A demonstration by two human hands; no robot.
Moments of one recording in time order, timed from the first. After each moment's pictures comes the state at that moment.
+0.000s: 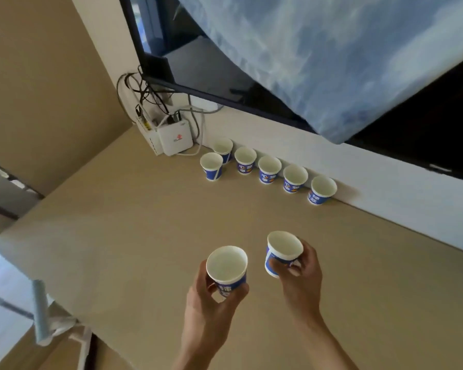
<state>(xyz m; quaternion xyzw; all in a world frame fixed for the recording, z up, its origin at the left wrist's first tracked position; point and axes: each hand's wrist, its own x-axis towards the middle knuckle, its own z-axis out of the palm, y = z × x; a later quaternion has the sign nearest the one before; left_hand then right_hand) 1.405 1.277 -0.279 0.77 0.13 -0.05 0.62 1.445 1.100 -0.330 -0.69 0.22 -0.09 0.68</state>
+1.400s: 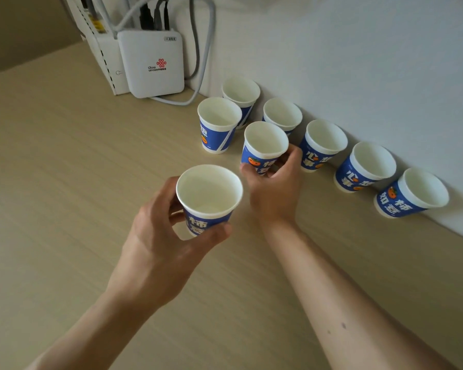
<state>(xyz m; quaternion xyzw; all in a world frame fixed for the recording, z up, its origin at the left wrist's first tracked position) 1.596 1.345 -0.409 0.78 -0.01 0.05 0.62 1.699 1.184 -0.442 -0.79 0.12 -0.21 0.57</state>
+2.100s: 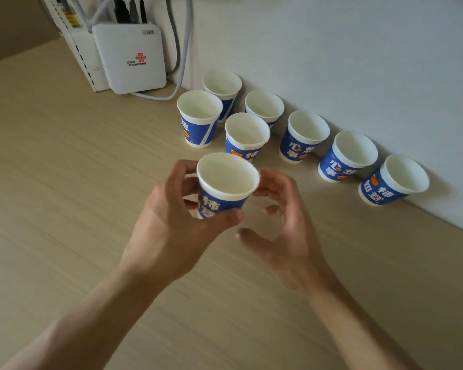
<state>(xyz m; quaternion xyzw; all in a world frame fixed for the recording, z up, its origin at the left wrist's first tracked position) 1.613 1.316 -0.401 0.80 0.00 0.00 0.60 1.607 1.134 -0.420 -0.83 -0.06 -0.03 0.55</state>
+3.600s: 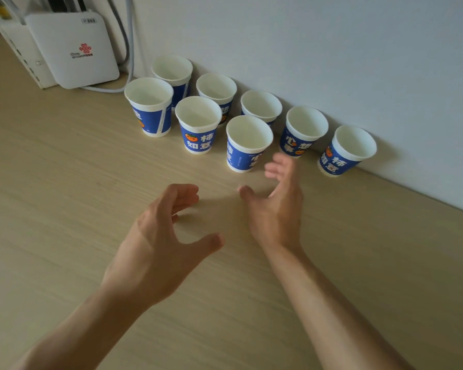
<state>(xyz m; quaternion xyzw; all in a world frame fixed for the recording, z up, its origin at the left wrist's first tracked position) 1.575 1.287 -0.410 0.86 -0.01 -0.07 0.50 1.610 1.111 -0.432 -0.83 0.16 -0.20 0.49</state>
